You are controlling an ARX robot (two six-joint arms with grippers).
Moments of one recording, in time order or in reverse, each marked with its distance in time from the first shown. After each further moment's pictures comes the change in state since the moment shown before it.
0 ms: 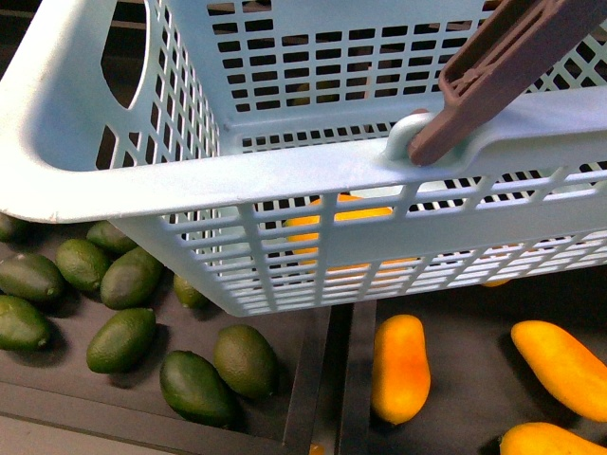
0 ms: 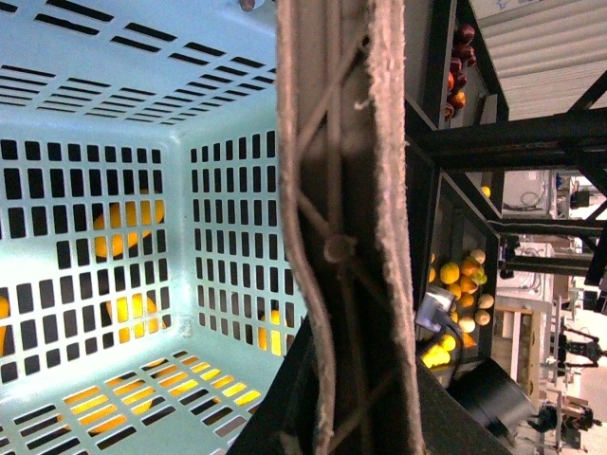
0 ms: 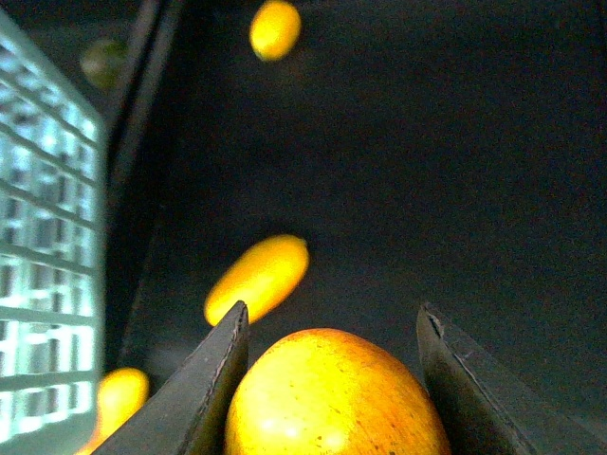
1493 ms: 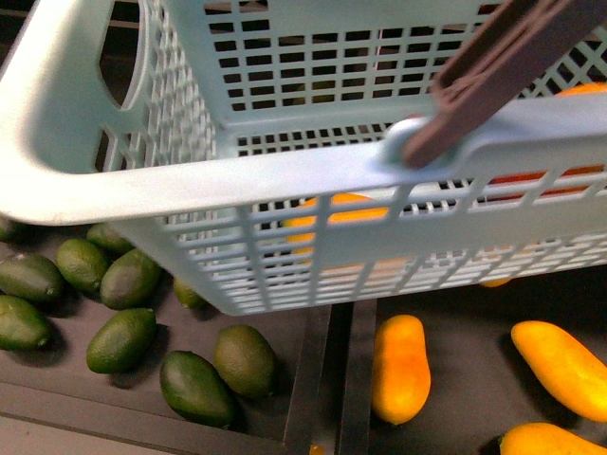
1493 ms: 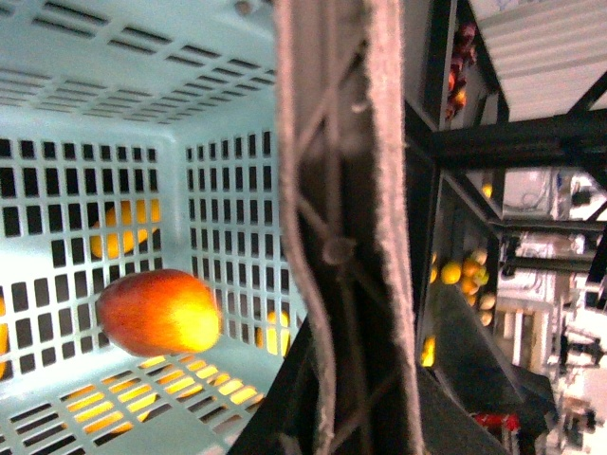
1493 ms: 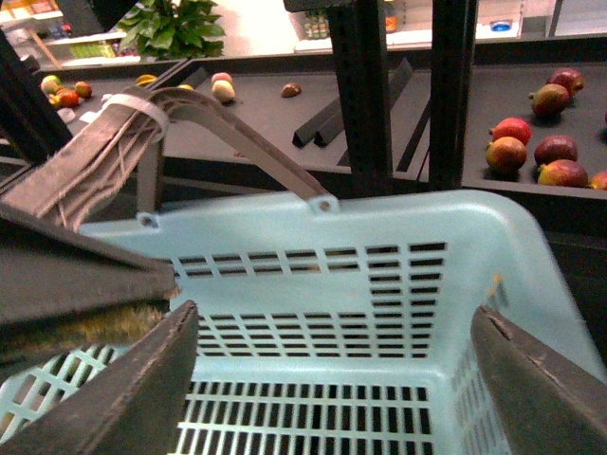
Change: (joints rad) left arm 0.000 0.000 0.000 0.000 -0.001 0.003; right arm 0.767 -0.433 -0.046 0.220 0.484 0.370
